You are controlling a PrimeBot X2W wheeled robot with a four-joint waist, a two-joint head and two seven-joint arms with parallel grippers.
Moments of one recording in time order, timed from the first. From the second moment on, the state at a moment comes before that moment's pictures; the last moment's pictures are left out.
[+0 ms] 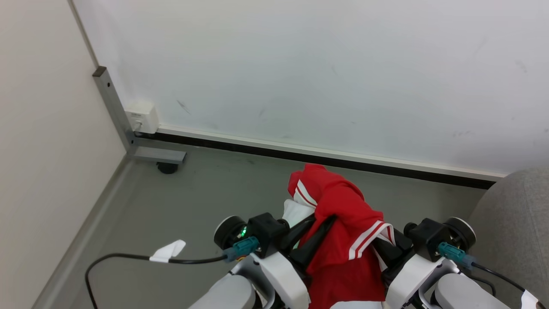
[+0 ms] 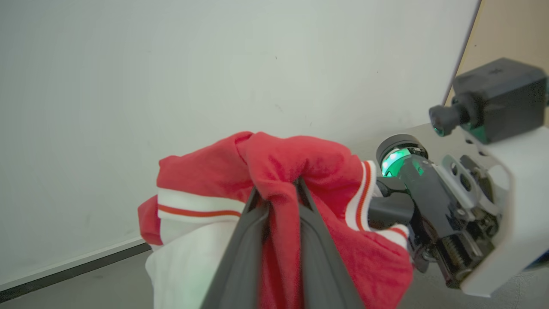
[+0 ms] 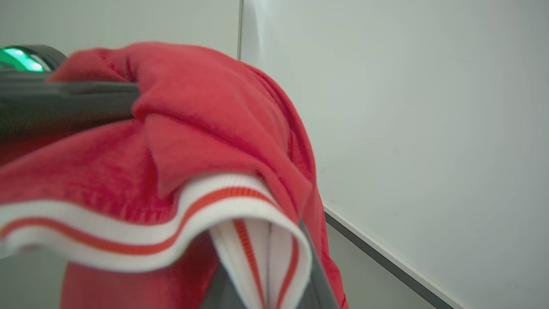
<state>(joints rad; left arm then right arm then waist) -0.52 0.13 -0.82 0.33 -0.45 -0.09 -0.20 -0.52 -0.30 0.82 0.49 0.55 0.13 -0.26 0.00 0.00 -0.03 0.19</state>
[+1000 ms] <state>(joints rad) -0.52 0.14 -0.82 0.33 -0.48 -0.06 -0.21 -0.50 -0.31 0.65 0.45 0.50 0.13 -0.26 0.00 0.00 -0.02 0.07</state>
